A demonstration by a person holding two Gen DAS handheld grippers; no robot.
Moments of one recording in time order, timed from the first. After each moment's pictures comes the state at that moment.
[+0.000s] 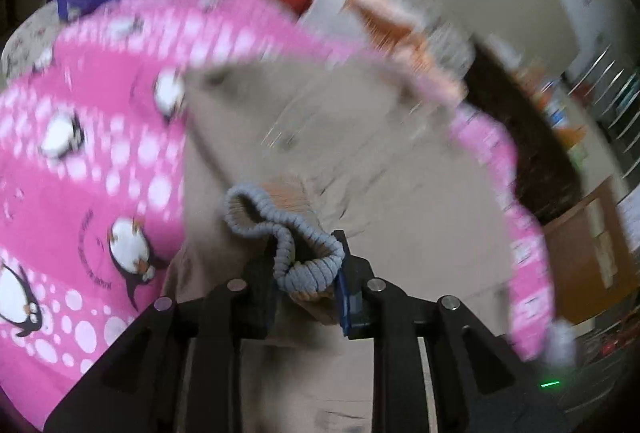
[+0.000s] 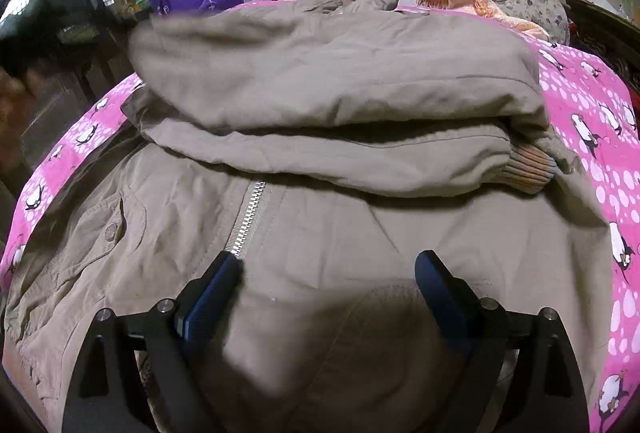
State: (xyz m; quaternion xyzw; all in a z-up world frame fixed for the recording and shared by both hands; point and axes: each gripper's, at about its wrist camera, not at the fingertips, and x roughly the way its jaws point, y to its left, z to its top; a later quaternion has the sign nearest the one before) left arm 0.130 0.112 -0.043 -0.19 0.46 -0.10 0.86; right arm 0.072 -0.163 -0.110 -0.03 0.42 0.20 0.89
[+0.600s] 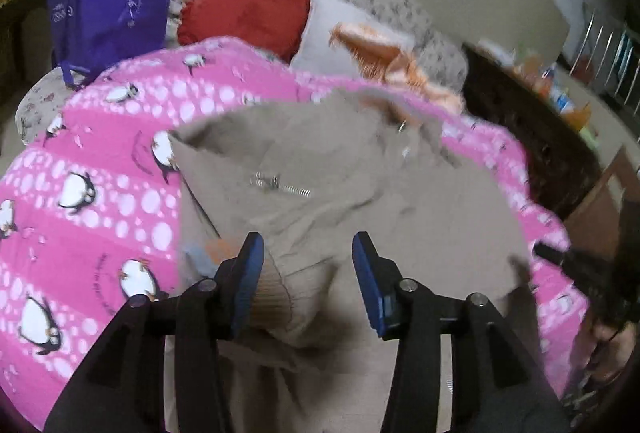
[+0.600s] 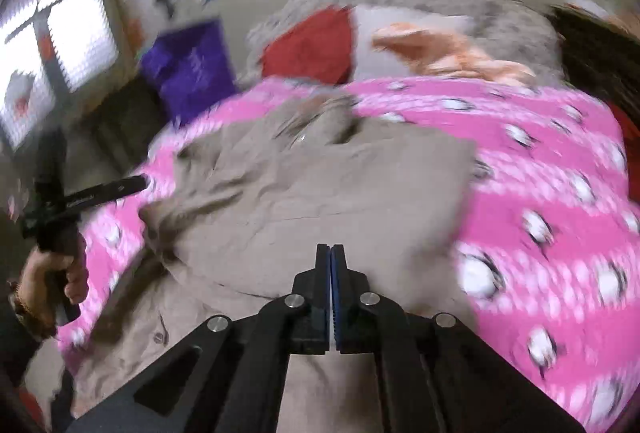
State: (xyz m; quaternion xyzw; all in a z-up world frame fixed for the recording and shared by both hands) left arm 0.130 0.080 -0.023 -0.12 0.38 -0.06 0.92; right arm 0.145 -0.206 -0.006 -0.01 0.37 0.21 0.90
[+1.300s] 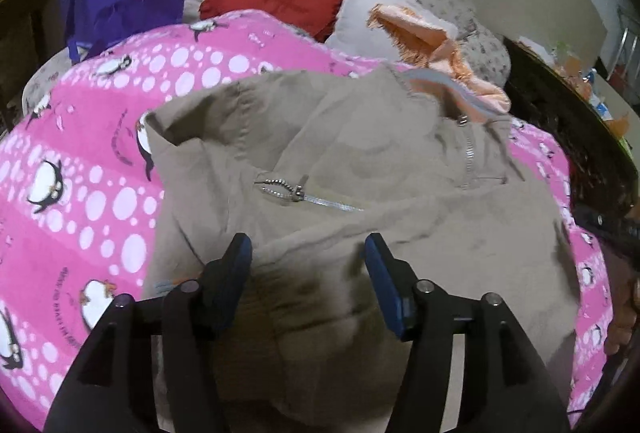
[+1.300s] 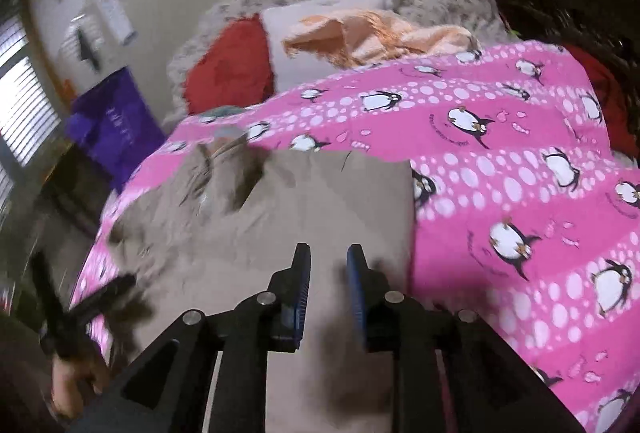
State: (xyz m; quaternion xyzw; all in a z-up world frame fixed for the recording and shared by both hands) left arm 0.191 0.075 -0.063 -0.13 0.40 -0.02 0.91; right arm 0.235 -0.263 -0.016 0.13 0.41 0.10 0.90
